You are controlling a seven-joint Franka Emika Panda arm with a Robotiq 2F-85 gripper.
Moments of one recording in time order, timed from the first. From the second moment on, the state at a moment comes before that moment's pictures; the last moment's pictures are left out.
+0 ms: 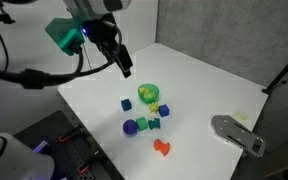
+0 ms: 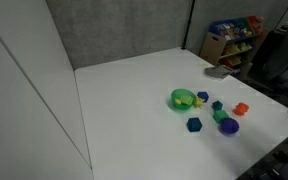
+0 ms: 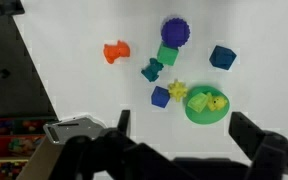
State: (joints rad) arm -0.13 -0.73 -0.12 -2.62 -0.11 2.13 -0.05
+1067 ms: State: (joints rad) arm -0.13 -0.60 -0.13 -2.57 -0.09 2.14 -0.03
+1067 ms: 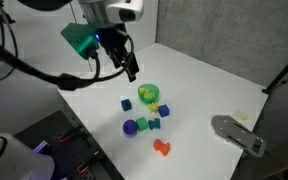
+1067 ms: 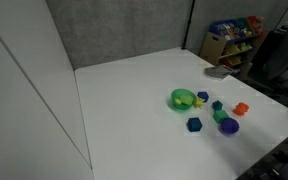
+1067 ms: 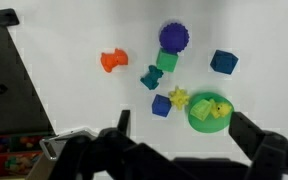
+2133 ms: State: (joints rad) arm -0.14 0.06 -0.18 -2.45 0.03 2.50 -0.01
